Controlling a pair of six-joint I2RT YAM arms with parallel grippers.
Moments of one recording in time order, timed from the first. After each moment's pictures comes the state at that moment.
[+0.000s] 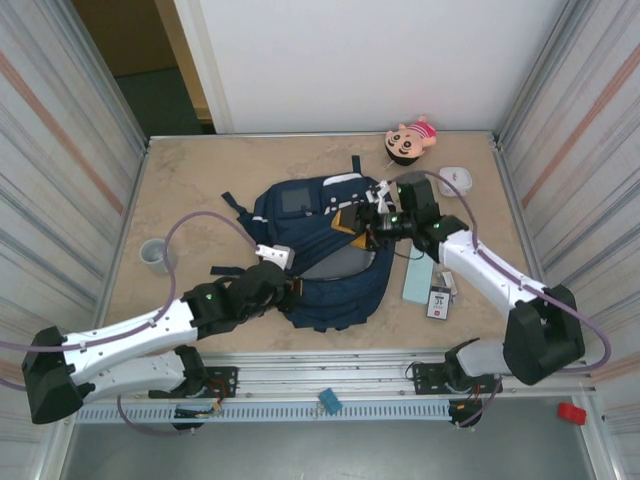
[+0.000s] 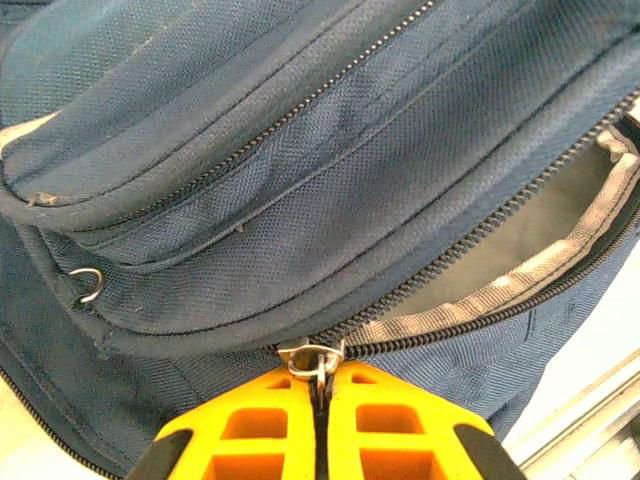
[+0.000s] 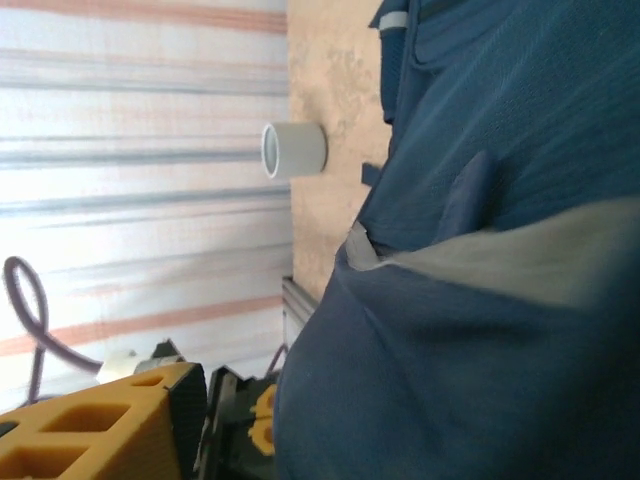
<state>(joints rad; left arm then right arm) -1.06 1.00 0.68 -0.42 -0.25 -0.68 0.50 1.32 0.91 -0.17 -0.74 1.04</state>
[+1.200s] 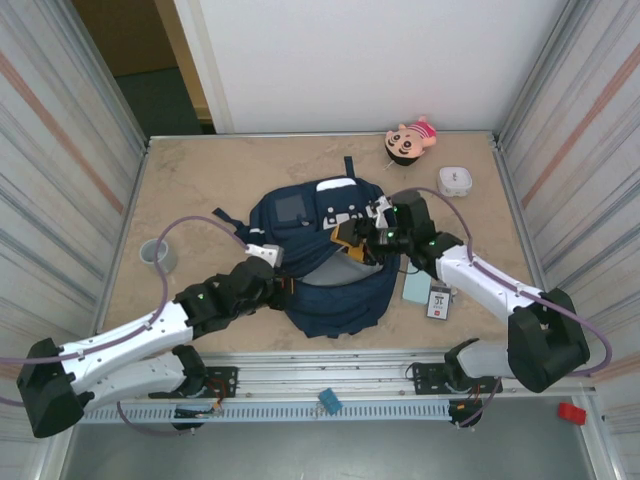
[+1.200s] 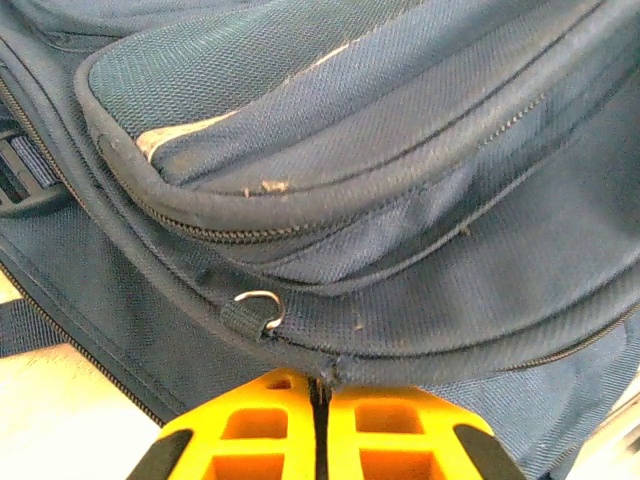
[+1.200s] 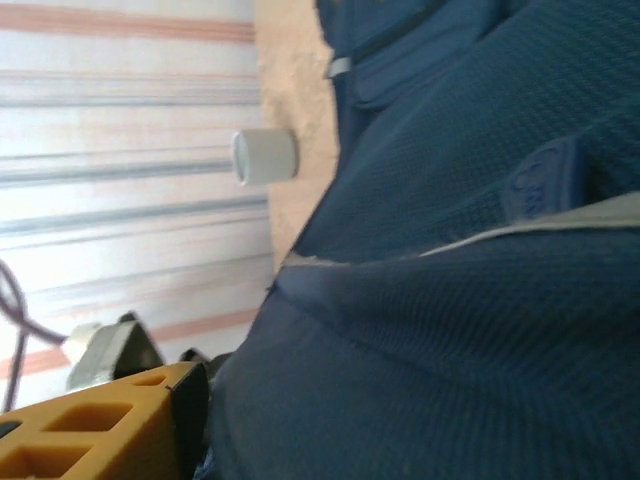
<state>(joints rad) -0.95 0.94 0.61 -0.41 -0.17 -0.67 0.52 1.31 0.79 -0.06 -0.67 1.10</state>
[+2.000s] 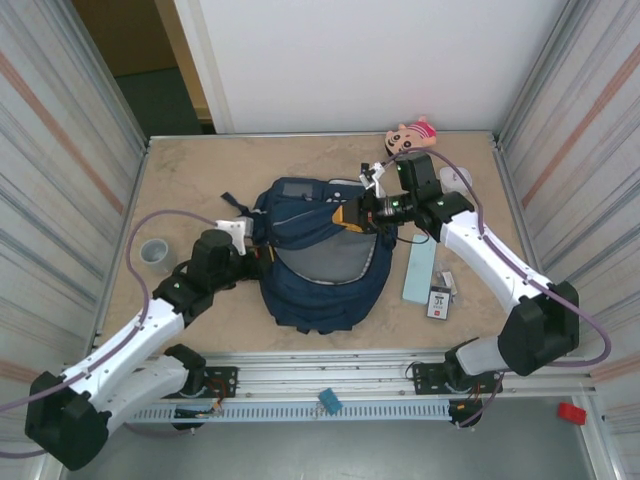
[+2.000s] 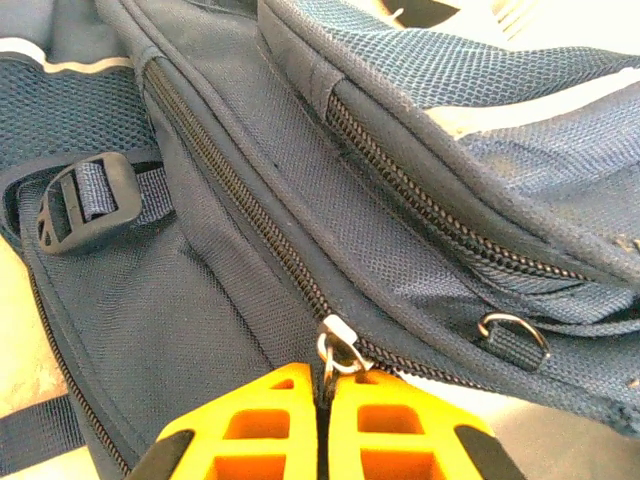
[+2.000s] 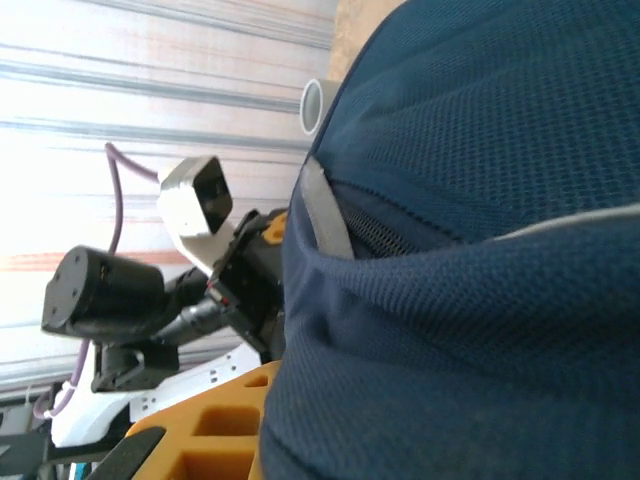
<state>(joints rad) -0.52 0.89 0.58 -0.23 0.14 -0.53 0.43 1.40 1.21 -0.50 -0.92 0.77</state>
